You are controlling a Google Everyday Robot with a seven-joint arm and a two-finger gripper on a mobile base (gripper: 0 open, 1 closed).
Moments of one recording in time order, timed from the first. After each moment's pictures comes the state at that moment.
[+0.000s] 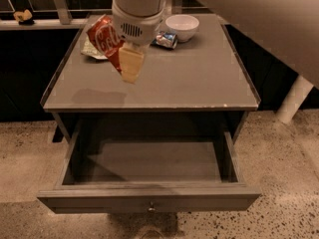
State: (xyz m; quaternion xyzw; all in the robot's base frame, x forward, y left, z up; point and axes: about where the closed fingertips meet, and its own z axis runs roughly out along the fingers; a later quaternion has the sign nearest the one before) arm 0.550 0.038 0.961 -0.60 0.78 -0.04 0.18
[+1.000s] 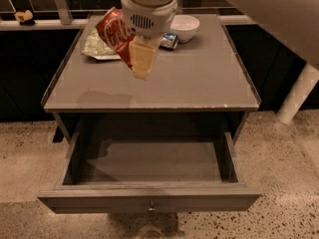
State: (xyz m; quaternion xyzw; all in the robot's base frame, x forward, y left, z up) arm 0.534 0.009 0.985 -0.59 0.79 -0.08 0.17
